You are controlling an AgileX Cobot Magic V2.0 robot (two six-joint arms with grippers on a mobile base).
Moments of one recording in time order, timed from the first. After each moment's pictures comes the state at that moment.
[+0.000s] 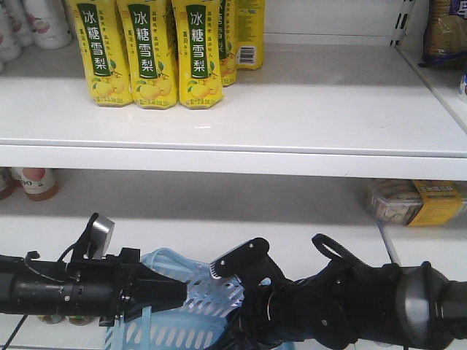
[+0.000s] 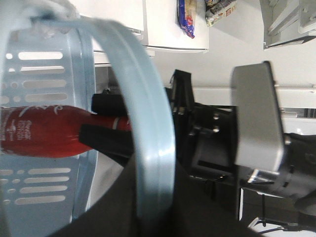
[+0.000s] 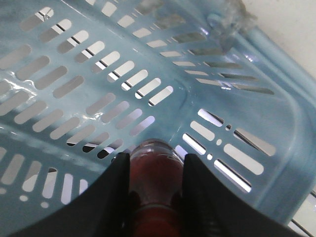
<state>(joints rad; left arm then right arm) -0.12 1.69 -0.56 -1.68 1.13 1.05 0.80 1.71 -0.77 0.16 0.22 0.04</state>
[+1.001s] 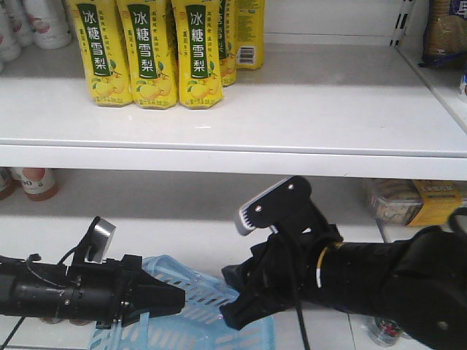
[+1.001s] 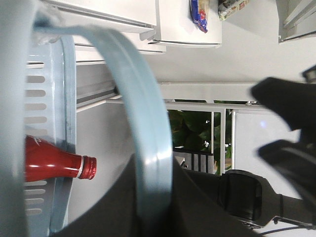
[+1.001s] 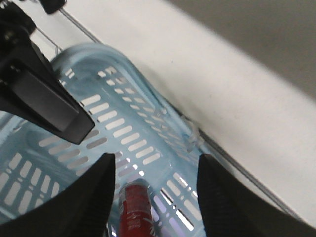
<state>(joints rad) -0.12 1.69 -0.56 -1.65 1.11 1.06 0.79 1.32 -0.77 0.06 0.27 0.04</state>
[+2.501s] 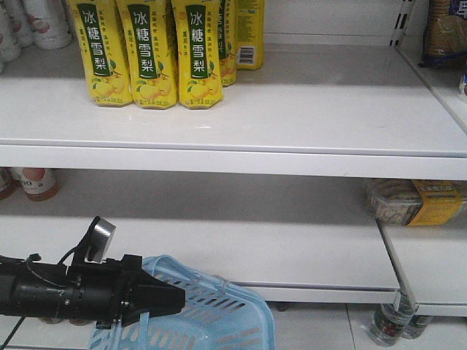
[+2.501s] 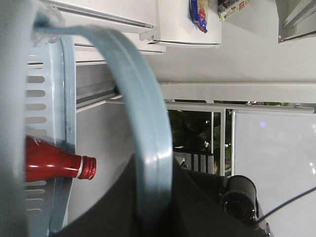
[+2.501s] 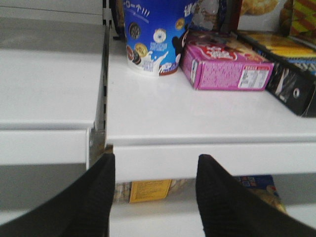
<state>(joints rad) -0.12 1.69 -0.56 -1.65 1.11 1.06 -0.18 0.58 -0.49 -0.14 0.22 0.04</state>
